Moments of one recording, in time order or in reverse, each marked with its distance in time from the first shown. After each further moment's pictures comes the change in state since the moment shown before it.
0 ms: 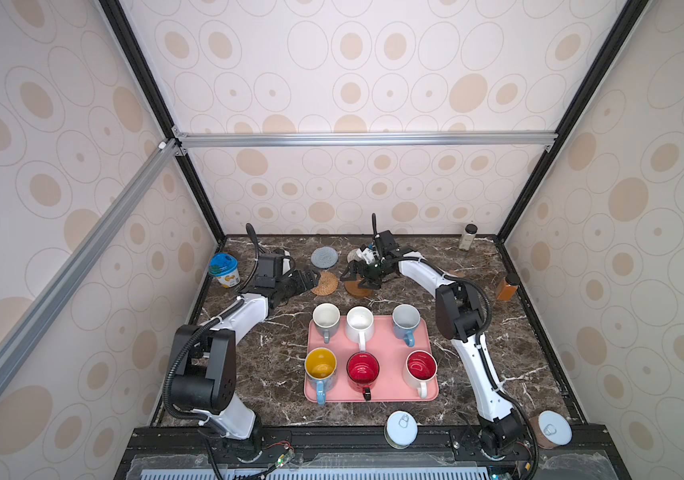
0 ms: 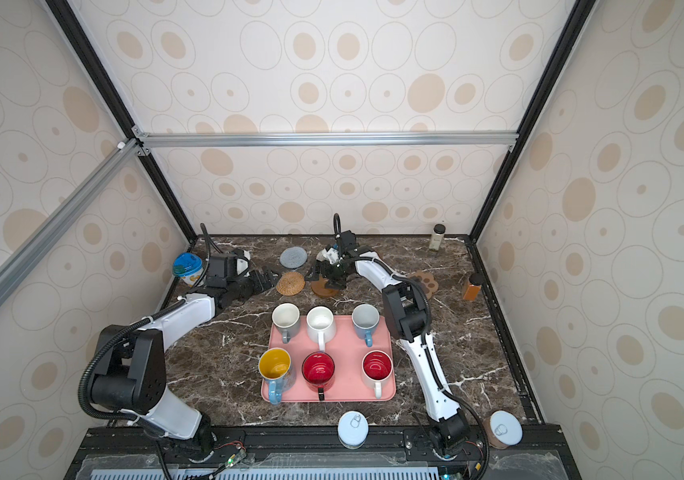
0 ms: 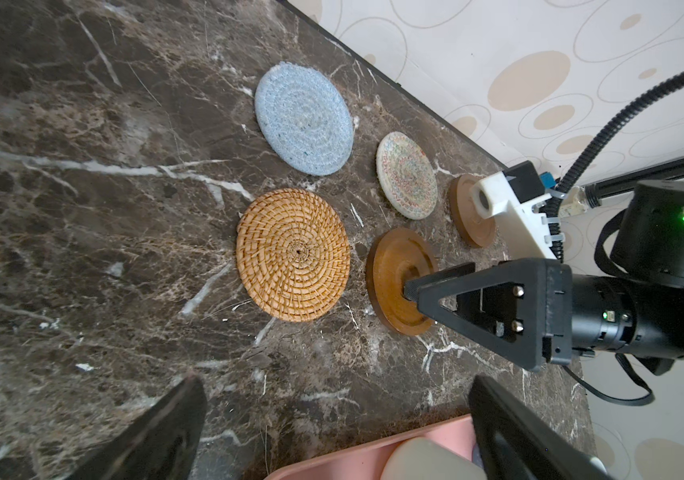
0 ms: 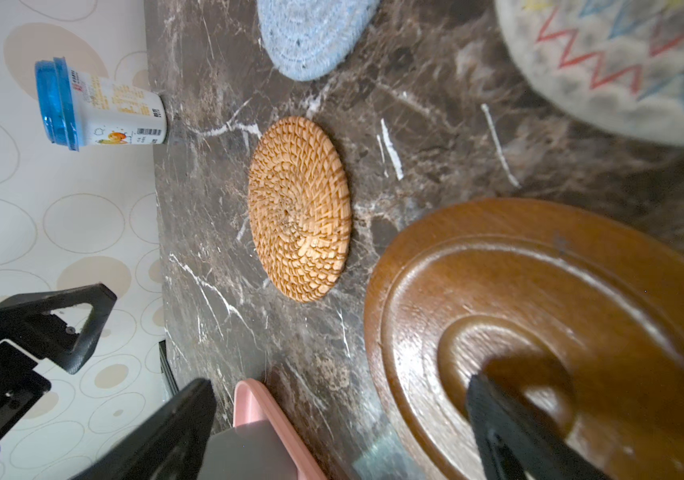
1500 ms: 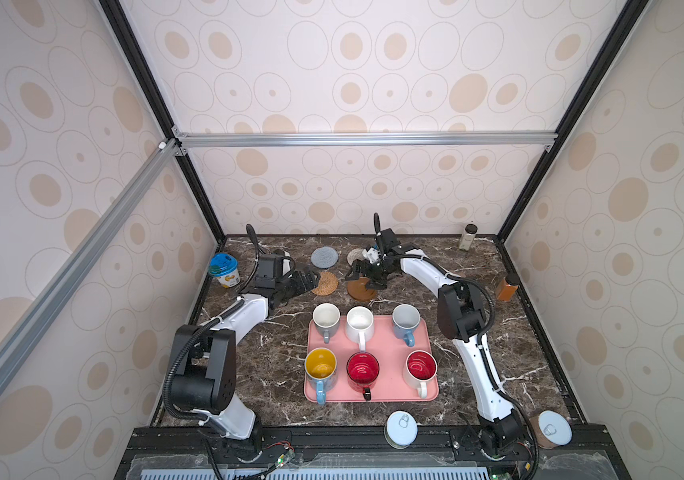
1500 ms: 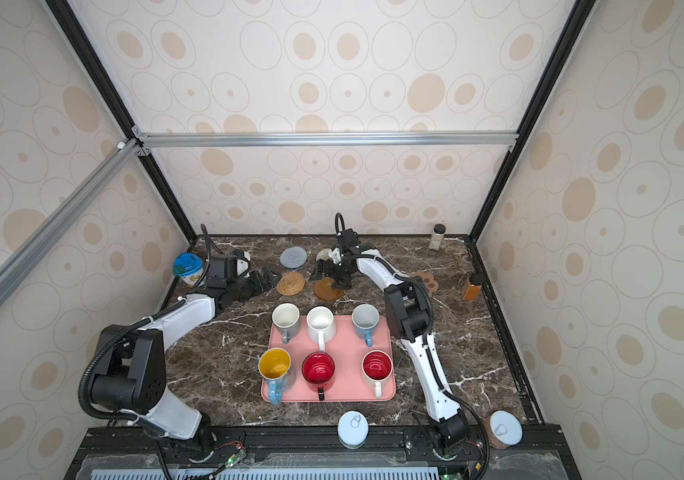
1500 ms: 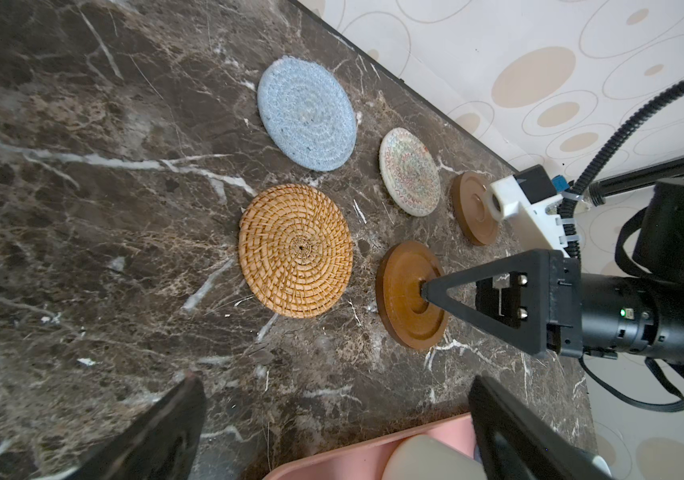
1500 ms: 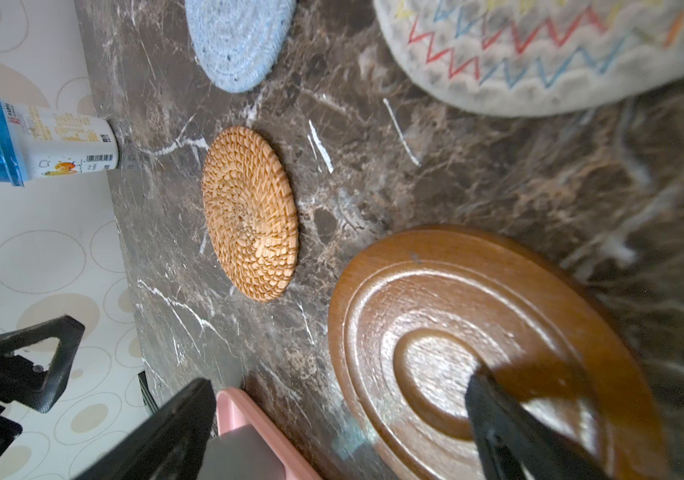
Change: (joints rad) left arm 0.000 0.000 -0.005 -0.002 0.000 0.000; right arm -0.014 -0.007 0.033 -0.081 0.105 0.053
